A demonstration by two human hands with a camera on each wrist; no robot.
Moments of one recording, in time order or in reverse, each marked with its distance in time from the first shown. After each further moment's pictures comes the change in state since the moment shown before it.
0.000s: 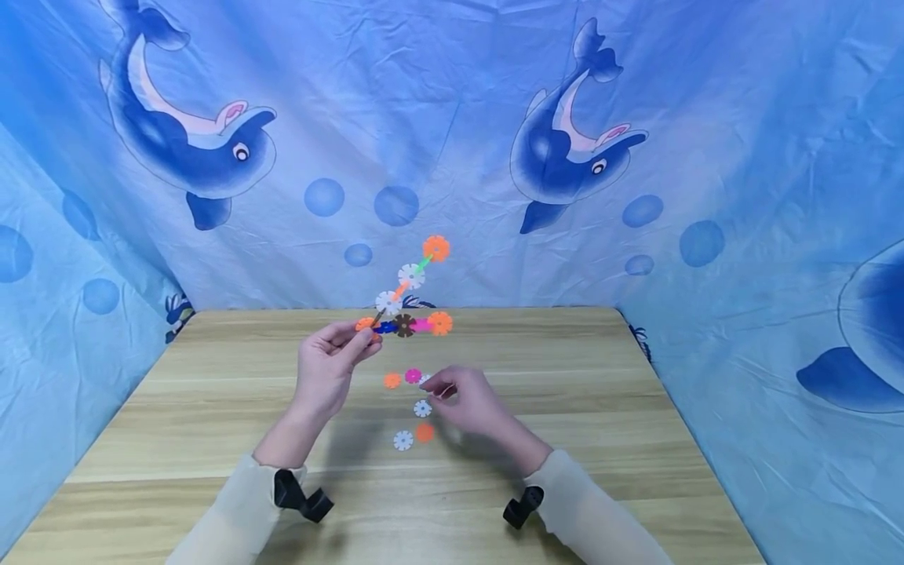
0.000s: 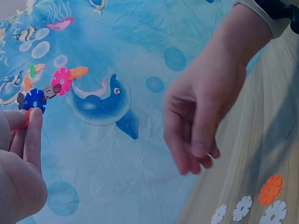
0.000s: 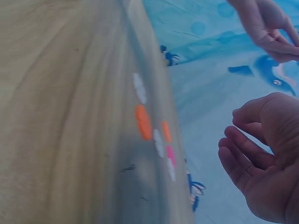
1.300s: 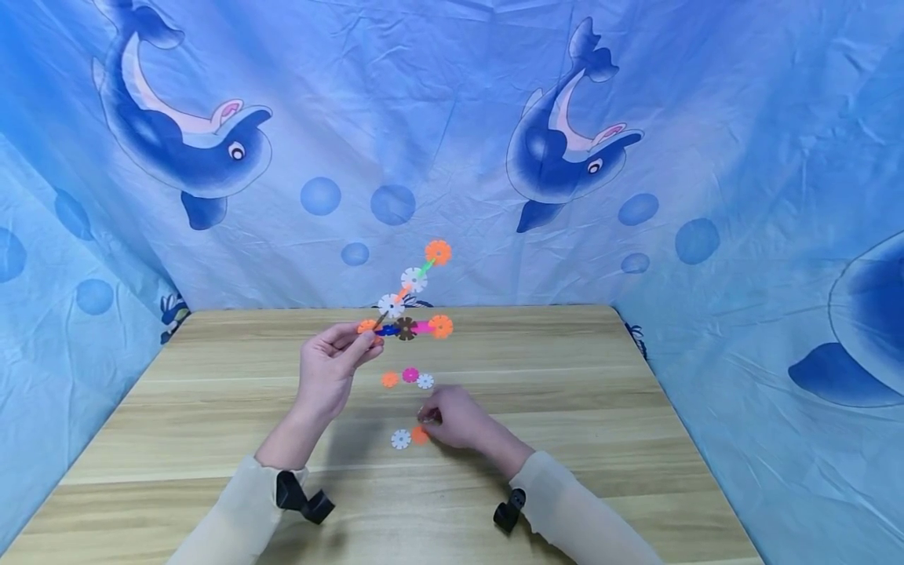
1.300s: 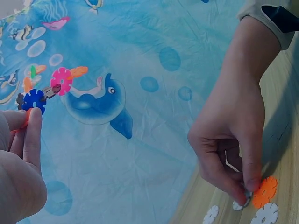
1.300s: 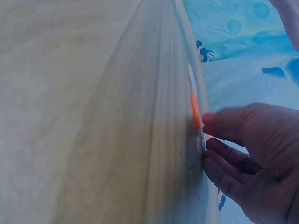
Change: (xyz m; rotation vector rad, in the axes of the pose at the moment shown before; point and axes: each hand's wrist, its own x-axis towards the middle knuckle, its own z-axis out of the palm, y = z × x) left_hand -0.001 -0.007 0.000 -0.028 -0.002 -0.006; right_hand 0.001 0.023 0.030 -0.302 -0.176 -0.040
